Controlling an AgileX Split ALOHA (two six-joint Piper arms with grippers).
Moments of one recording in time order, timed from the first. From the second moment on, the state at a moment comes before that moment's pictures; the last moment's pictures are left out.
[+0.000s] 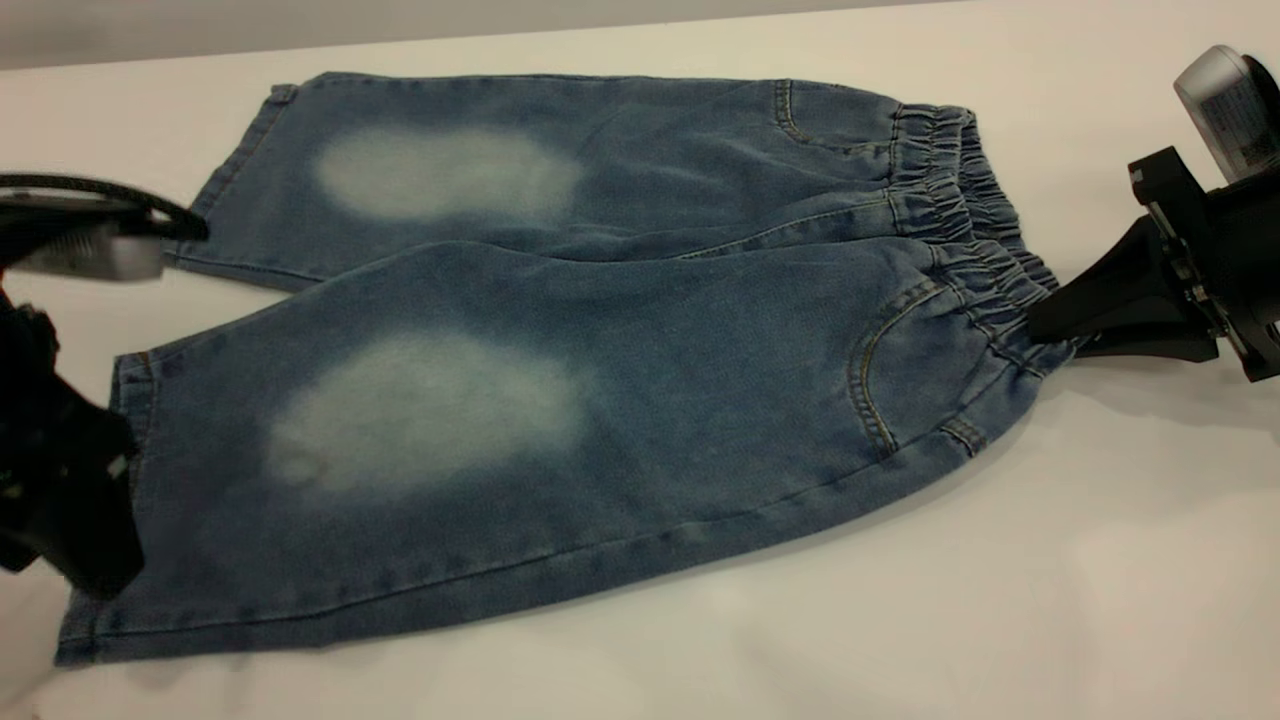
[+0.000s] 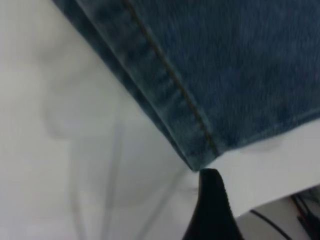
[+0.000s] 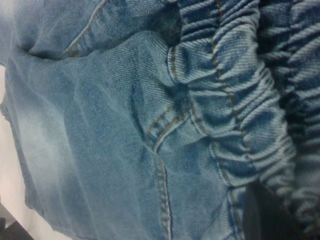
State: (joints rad) left arm -0.17 1.76 -0.65 -0.13 0.67 0.29; right arm -0.20 2.27 -0.85 1.46 0.89 -1.36
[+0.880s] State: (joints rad) left arm -0.17 1.89 -0.65 0.03 0.60 0.24; right arm -0.20 2.27 -0.85 1.48 0.90 -1.37
